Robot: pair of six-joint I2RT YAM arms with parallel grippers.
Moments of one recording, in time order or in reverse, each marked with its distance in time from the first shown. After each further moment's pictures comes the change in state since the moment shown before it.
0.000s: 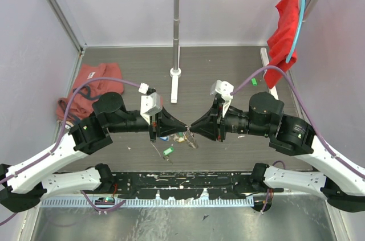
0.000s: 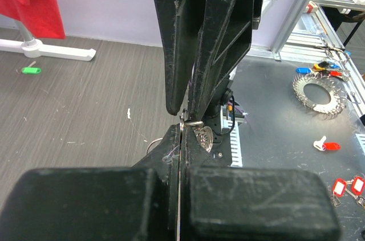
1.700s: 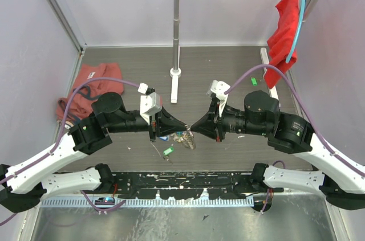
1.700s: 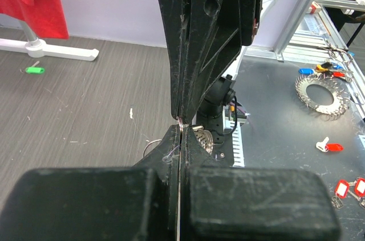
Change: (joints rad) left arm 0.000 -0.004 -0.001 0.000 -0.007 0.003; right arm 0.004 0.032 0.041 -0.087 0.043 -0.007
